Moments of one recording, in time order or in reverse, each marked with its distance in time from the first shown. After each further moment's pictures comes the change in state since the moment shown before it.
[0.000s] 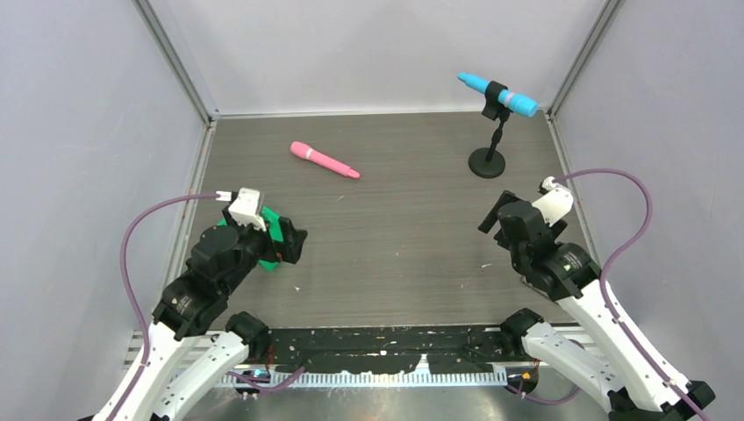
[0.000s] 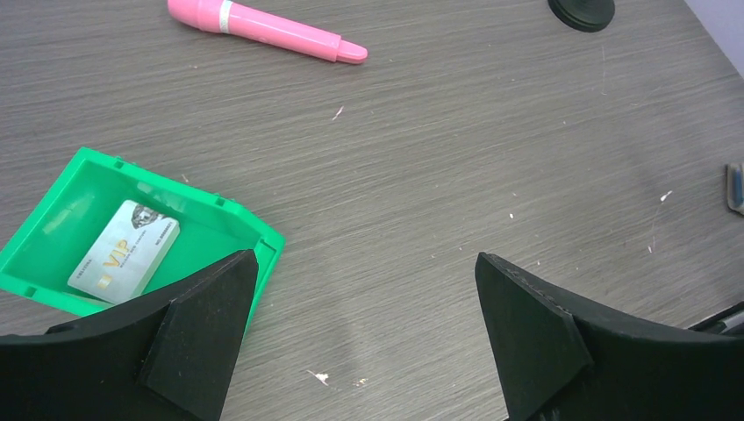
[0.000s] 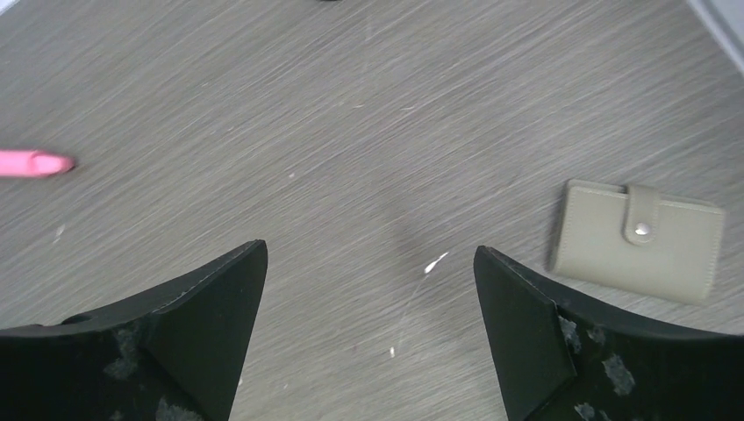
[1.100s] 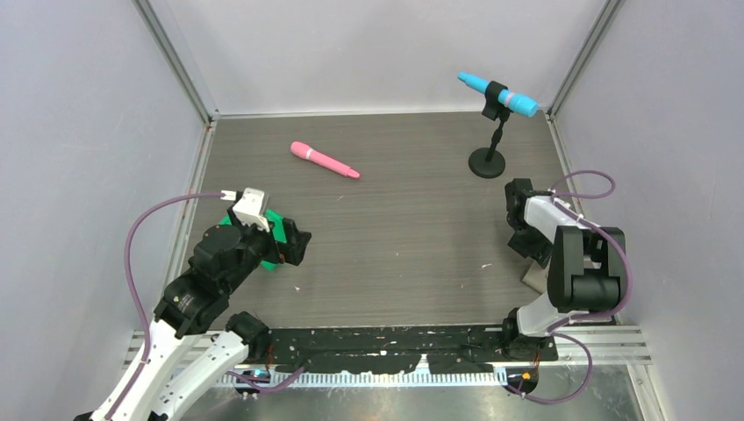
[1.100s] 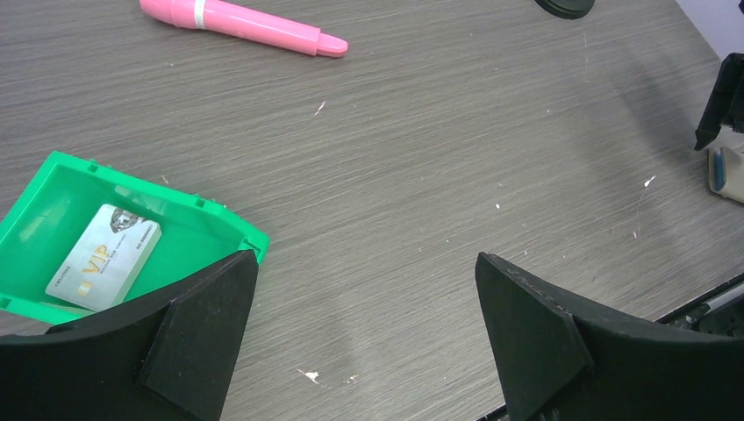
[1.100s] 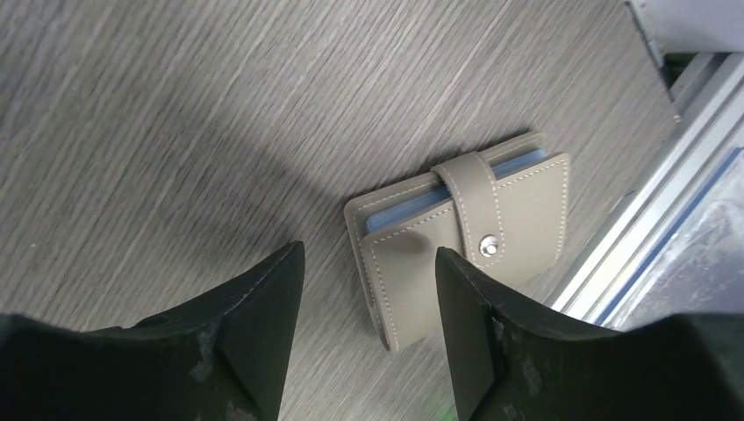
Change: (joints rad) left arm -0.019 0.011 -0.001 0.004 0.033 -0.004; right arm -0.586 0.809 -0.063 0.094 0.001 -0.104
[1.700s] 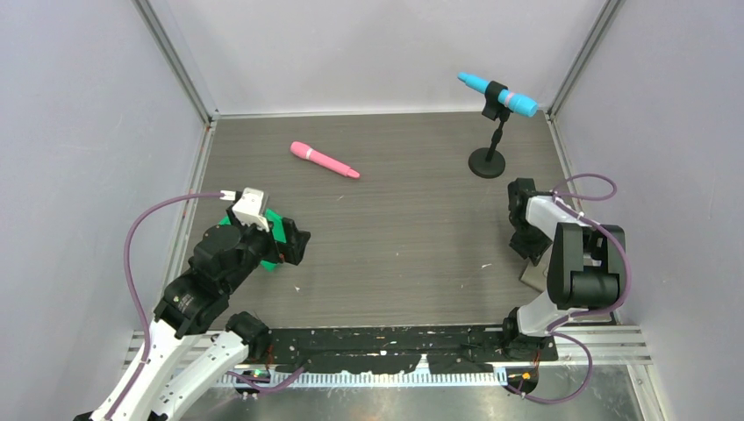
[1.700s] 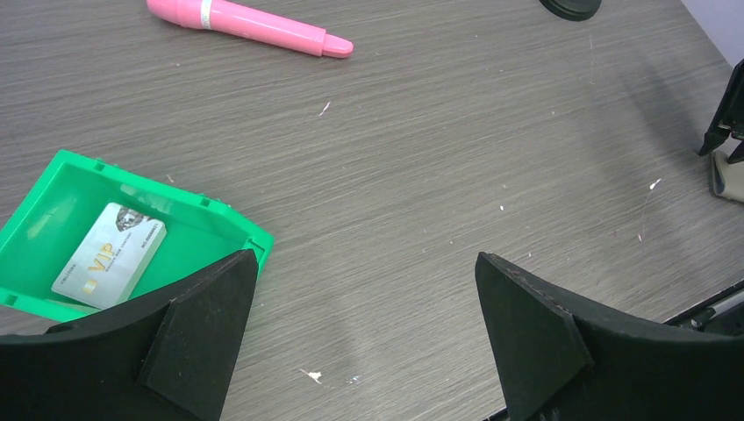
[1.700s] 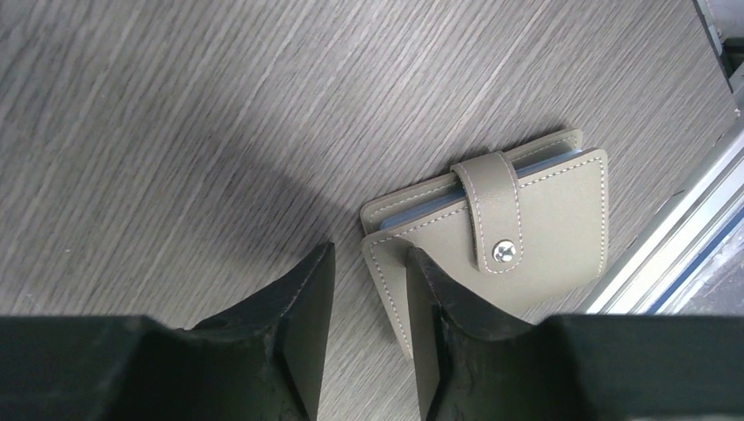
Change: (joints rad) left arm -0.002 0.000 0.000 0.000 -0.014 0.001; right arm -0.037 0.034 -0.003 0.045 -0.089 0.015
